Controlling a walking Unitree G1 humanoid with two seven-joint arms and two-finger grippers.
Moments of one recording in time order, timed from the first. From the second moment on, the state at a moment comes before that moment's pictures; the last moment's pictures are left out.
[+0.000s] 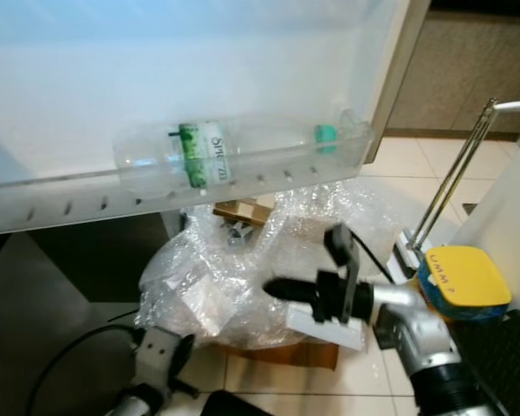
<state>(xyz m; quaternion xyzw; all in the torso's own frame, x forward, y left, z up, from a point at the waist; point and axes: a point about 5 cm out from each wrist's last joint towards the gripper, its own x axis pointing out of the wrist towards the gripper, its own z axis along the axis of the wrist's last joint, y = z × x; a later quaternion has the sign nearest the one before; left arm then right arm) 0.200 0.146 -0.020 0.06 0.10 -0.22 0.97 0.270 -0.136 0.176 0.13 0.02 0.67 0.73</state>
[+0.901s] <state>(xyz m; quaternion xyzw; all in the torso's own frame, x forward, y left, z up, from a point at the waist) 0.207 0.119 0.012 0.07 0.03 -0.32 0.94 0.252 -0.126 0.321 0.10 -0.19 0.70 0.69</state>
